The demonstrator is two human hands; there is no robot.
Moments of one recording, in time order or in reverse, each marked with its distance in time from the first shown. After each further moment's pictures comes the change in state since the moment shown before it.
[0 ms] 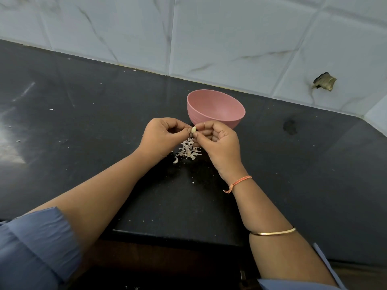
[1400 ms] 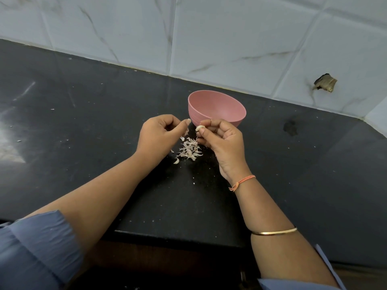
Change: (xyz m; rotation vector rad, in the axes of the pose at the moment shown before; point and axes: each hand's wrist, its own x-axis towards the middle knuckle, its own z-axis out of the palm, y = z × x) left_hand 0.004 -0.009 0.000 0.044 0.135 -0.008; right_hand 0.003 -0.005 -0.003 0.217 0.052 0.092
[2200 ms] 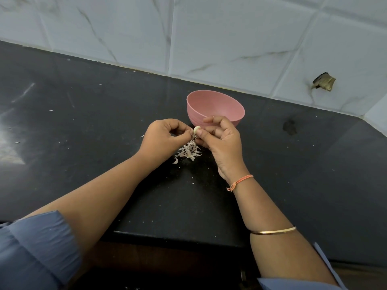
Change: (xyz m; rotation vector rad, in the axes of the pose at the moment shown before) left_hand -0.004 0.003 0.003 0.025 -0.129 0.070; right_hand -0.001 -0.001 0.003 -0.029 -0.009 -0.011
